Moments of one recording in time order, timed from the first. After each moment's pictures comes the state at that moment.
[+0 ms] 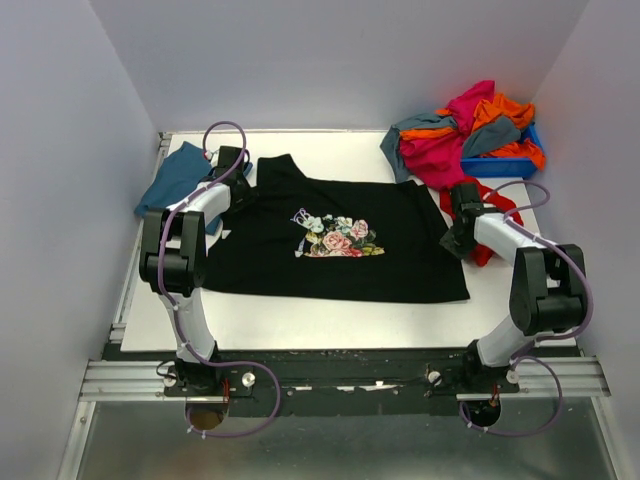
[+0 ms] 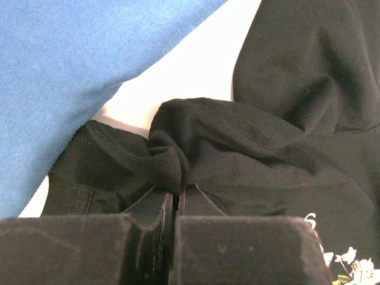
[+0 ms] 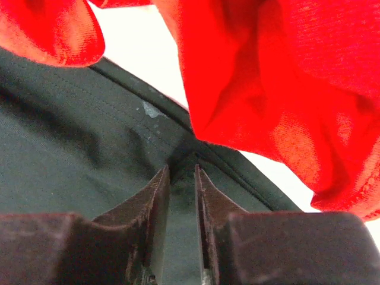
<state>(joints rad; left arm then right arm) -0.12 1.94 1.33 -0.27 -0.12 -0.61 0.07 1.61 0.95 -0.54 0.29 0.81</state>
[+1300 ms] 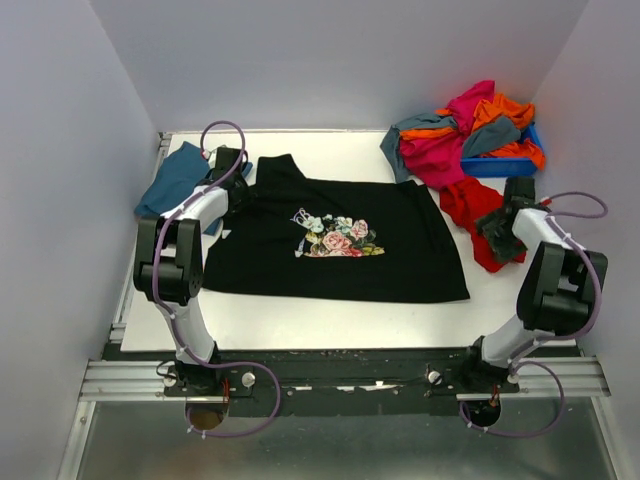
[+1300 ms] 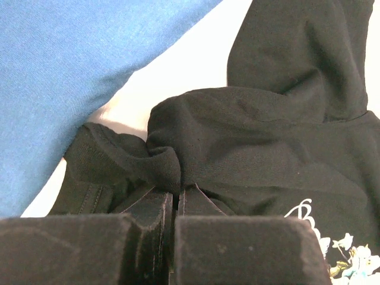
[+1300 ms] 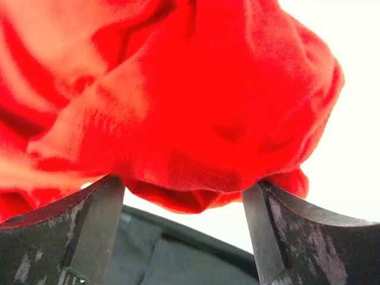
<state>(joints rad) -0.12 1.86 1.27 -0.26 -0.14 -0.59 -0.21 1.58 1.00 -0.55 0.25 0.87</state>
